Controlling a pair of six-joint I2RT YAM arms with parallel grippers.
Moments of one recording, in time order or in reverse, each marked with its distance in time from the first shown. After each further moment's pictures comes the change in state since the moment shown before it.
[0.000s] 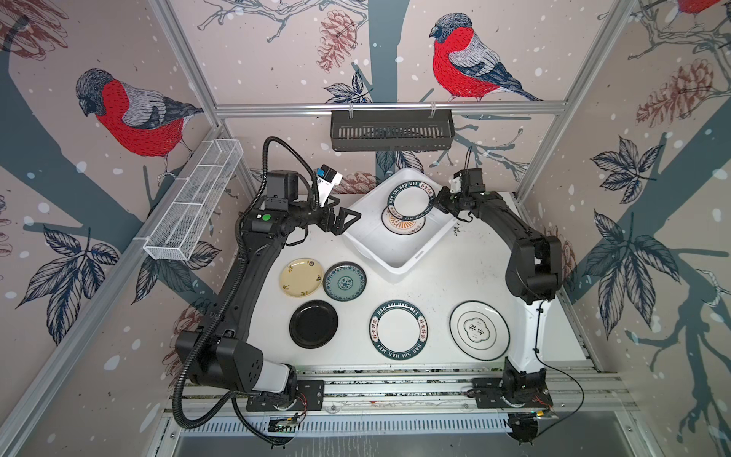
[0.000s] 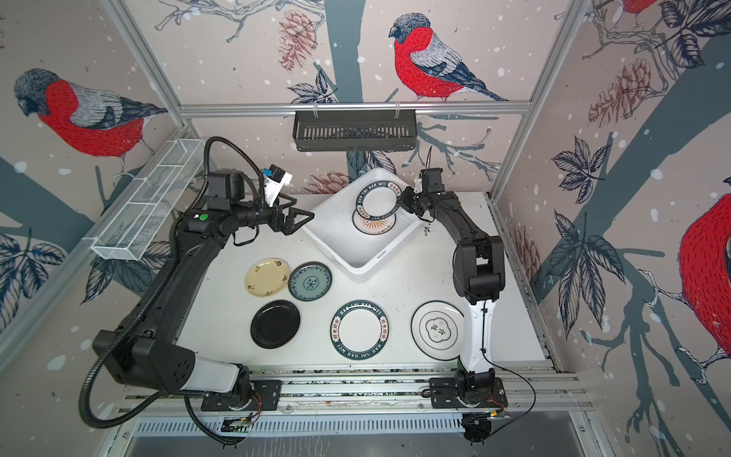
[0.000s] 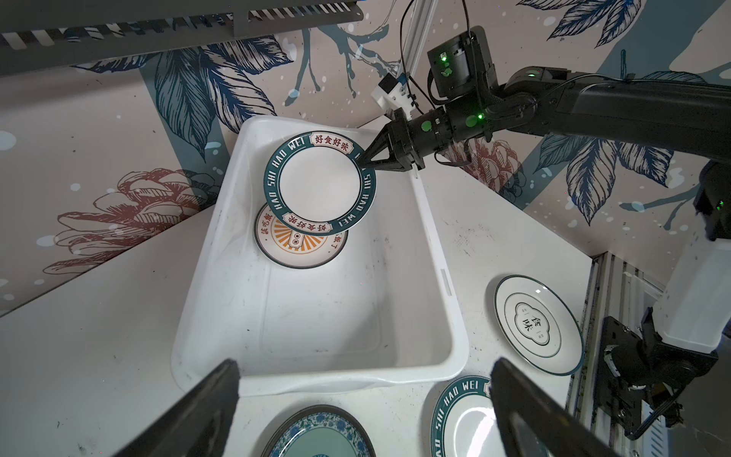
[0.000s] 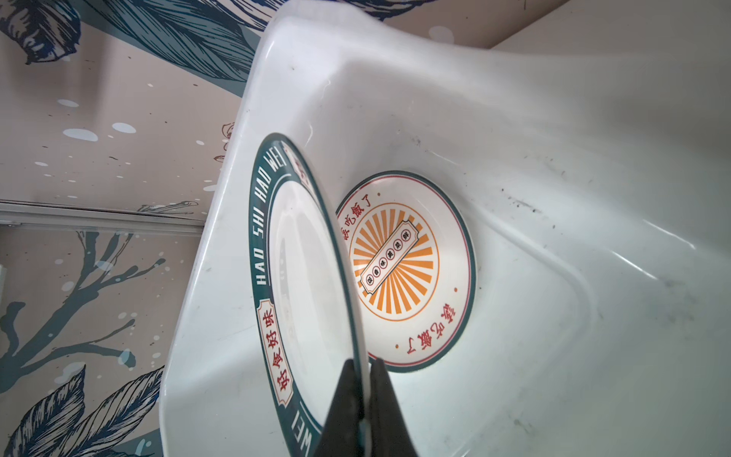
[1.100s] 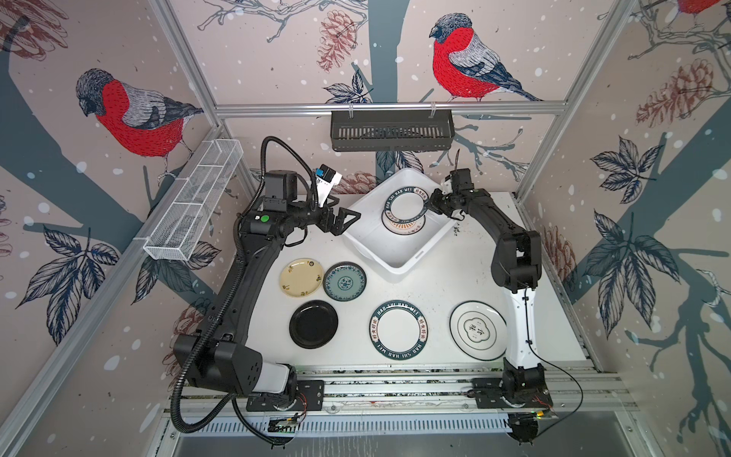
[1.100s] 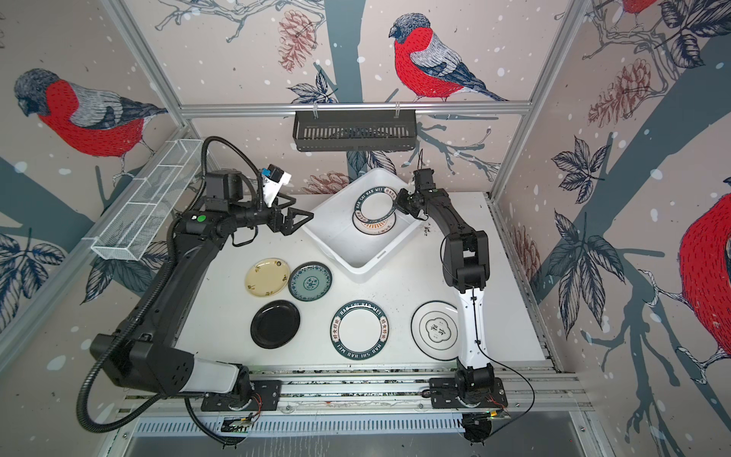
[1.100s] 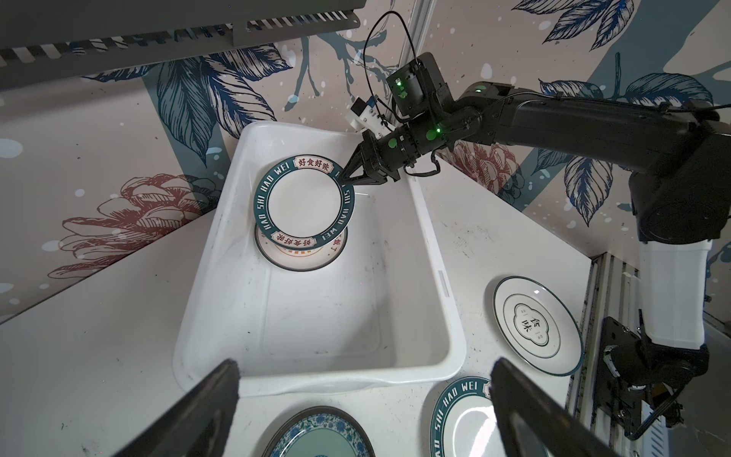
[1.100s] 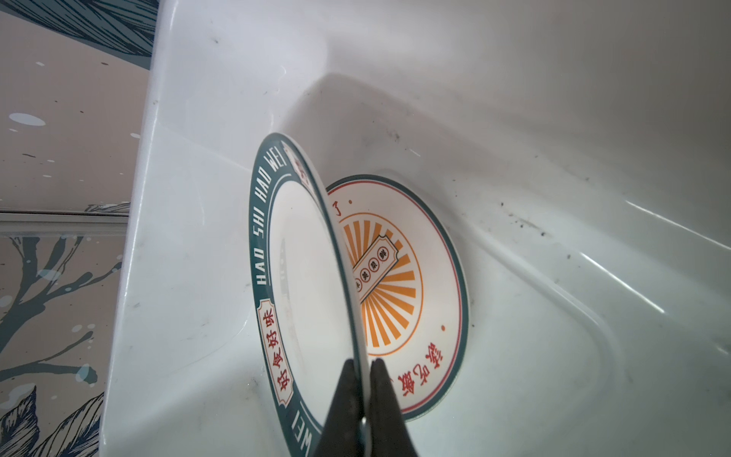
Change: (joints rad) left arm 0.000 -0.016 -0.001 0.000 0.000 0.000; right arm 0.009 0.195 0.218 -0.102 0.009 -0.025
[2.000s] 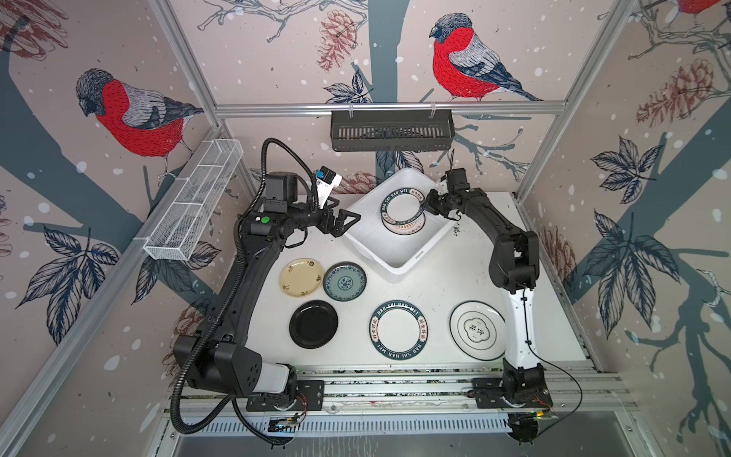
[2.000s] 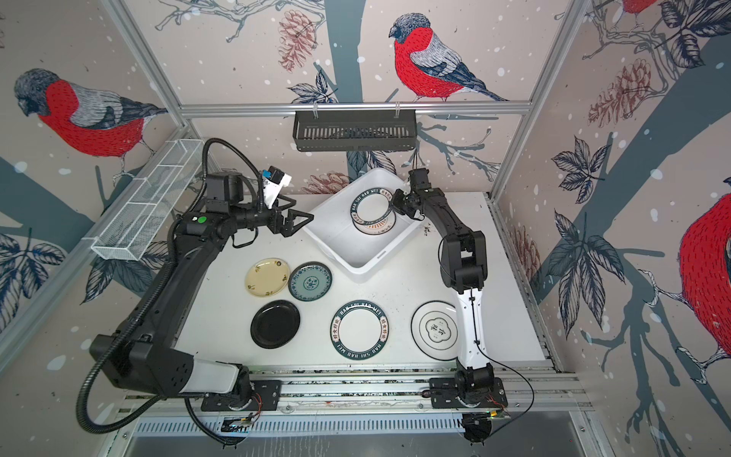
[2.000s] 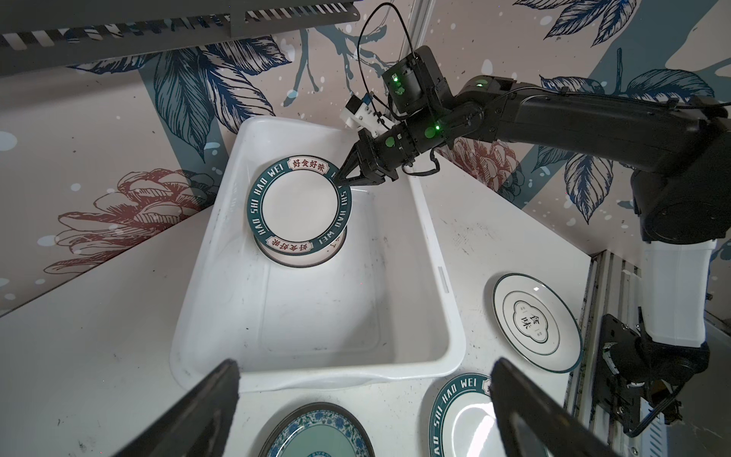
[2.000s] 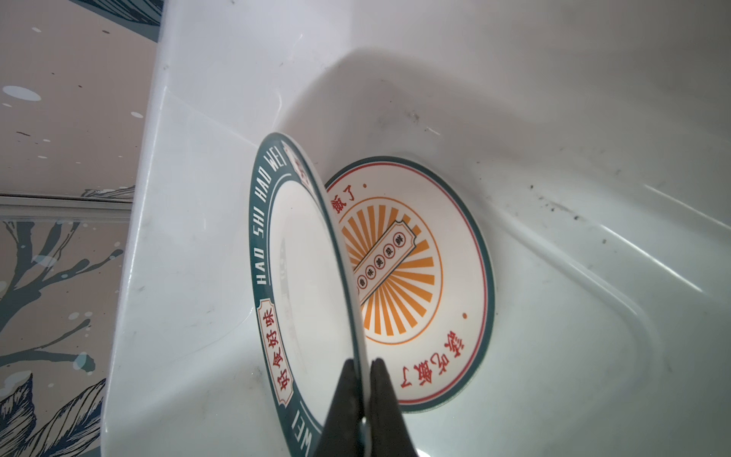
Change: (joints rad) left arm 0.000 -0.007 -0.019 0.003 0.000 0.002; right arm 0.031 -0.006 0.011 -0.027 0.015 -0.002
